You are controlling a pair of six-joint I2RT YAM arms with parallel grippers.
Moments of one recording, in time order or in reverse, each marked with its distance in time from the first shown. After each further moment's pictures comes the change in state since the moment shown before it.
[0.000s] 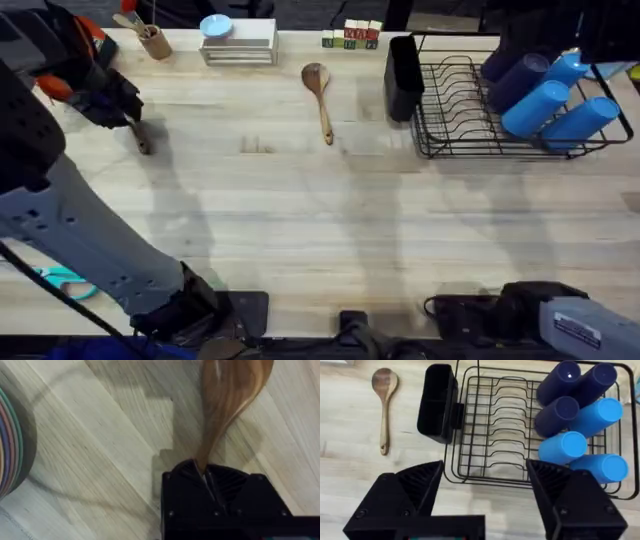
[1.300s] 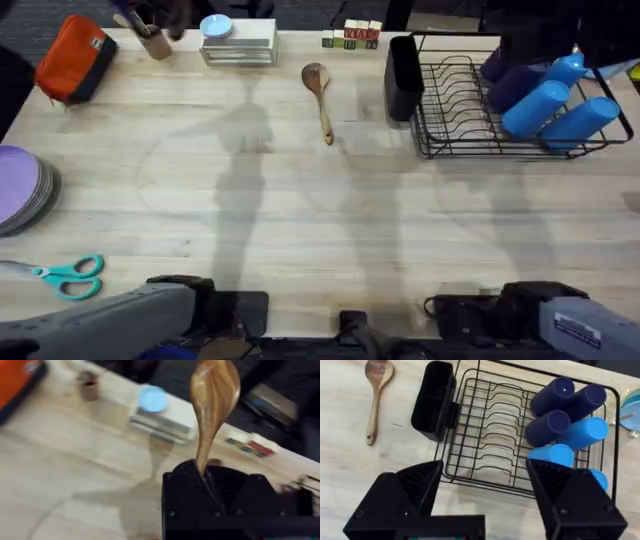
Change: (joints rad) left arm -0.568 -0.690 -0.014 -0.053 0.002 0.007; right arm 0.000 0.000 0.000 0.014 0.001 -0.154
